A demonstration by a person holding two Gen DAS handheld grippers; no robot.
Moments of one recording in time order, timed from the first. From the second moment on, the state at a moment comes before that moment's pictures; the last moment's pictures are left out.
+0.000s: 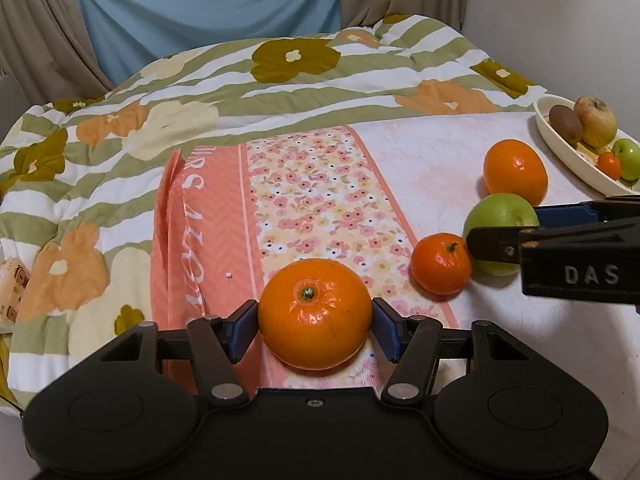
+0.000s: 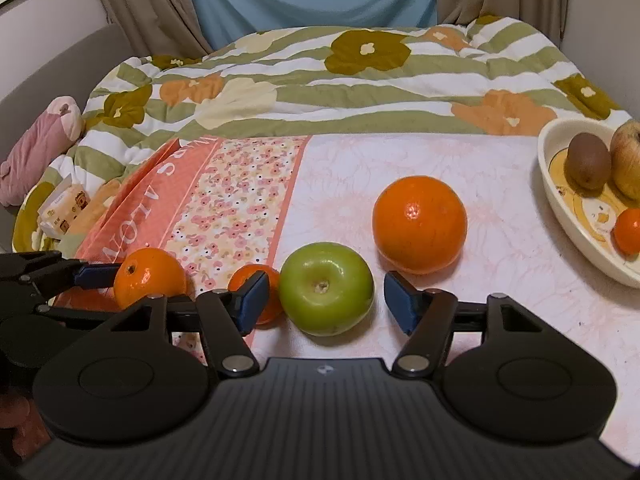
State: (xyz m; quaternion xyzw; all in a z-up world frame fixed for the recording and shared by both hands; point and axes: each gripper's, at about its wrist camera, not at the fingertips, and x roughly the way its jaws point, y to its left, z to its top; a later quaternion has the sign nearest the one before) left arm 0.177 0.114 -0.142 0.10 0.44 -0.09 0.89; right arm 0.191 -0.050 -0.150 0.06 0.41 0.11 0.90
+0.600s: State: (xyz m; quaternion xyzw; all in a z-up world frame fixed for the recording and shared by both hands) left arm 0.154 0.101 -0.117 0.09 0.42 -0.09 0.90; right arm 0.178 -0.066 -0.136 0.07 0.39 0.13 0.91
